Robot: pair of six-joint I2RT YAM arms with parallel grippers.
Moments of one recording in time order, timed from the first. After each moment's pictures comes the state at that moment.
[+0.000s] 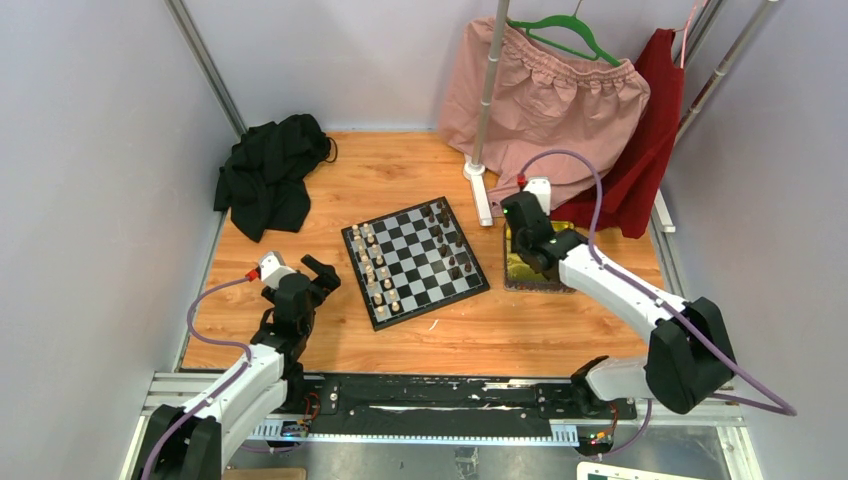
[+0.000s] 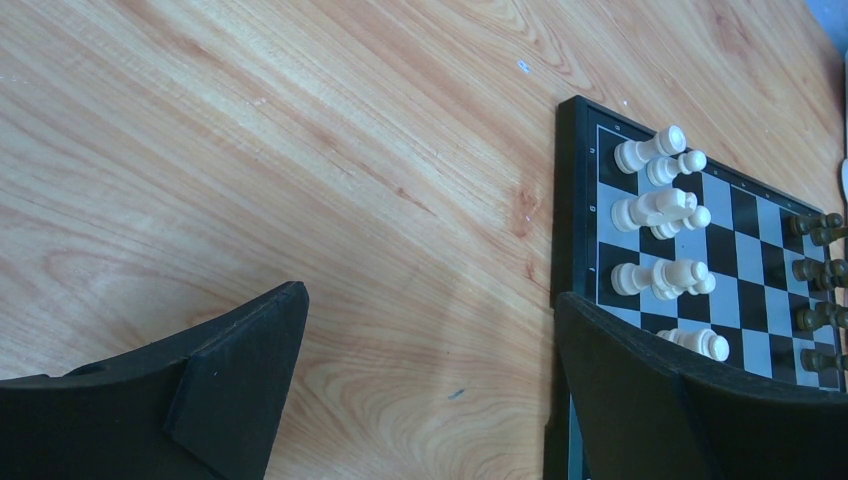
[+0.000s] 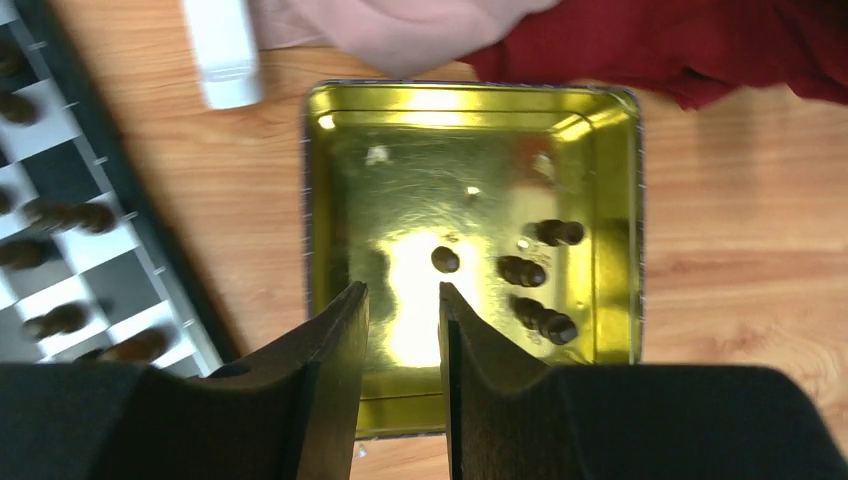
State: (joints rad) left arm -0.26 0.75 0.05 0.24 -0.43 -0.77; right arm 0.60 1.32 0.92 -0.41 0.54 0.33
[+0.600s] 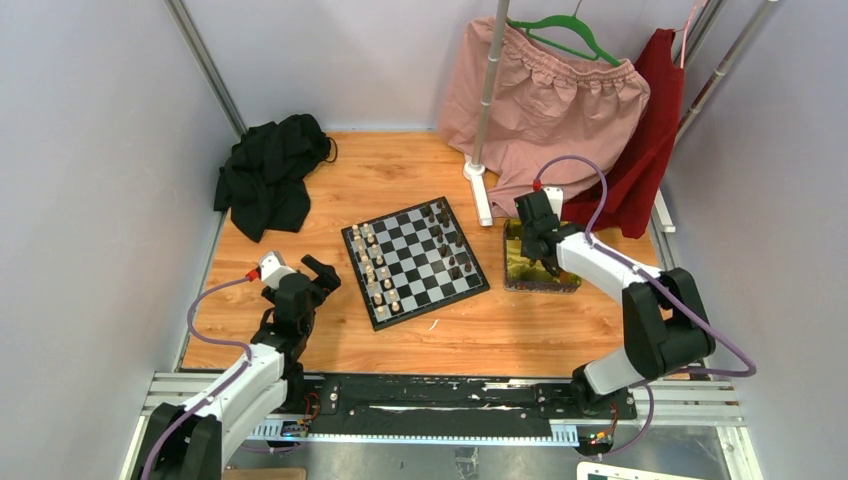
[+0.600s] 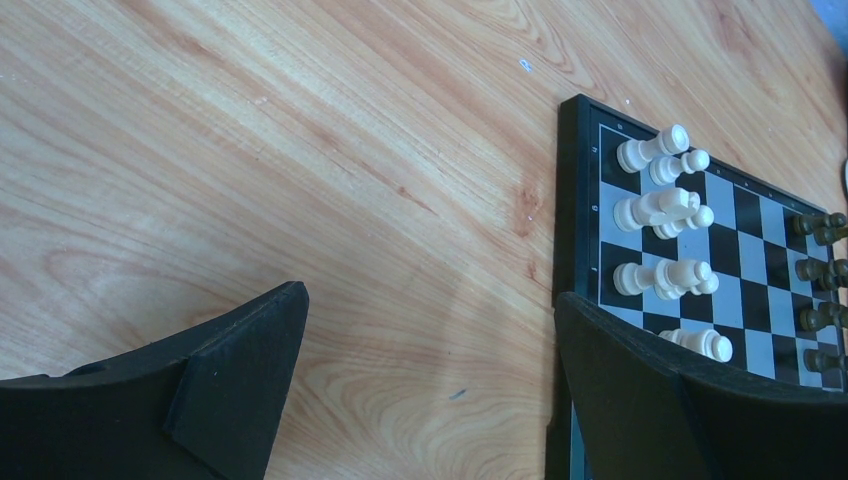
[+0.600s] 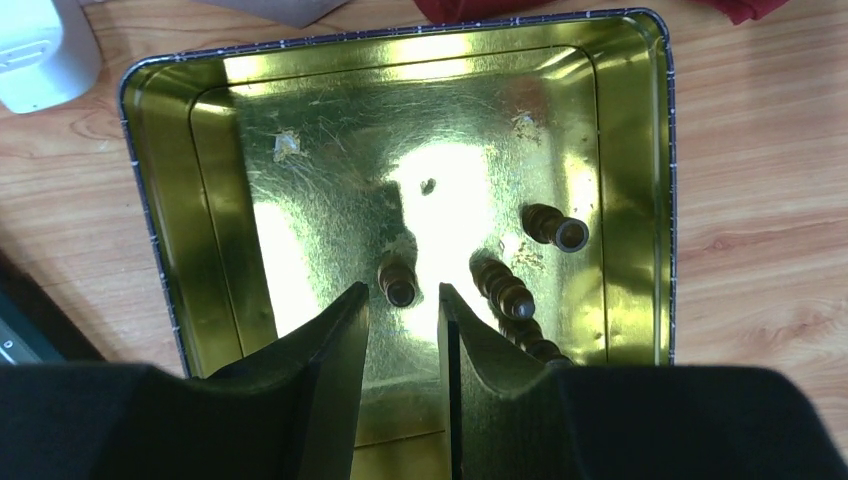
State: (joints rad) left arm -0.26 0.75 0.05 0.24 -0.43 -0.77; right arm 0.39 1.46 0.88 -0.36 0.44 0.38
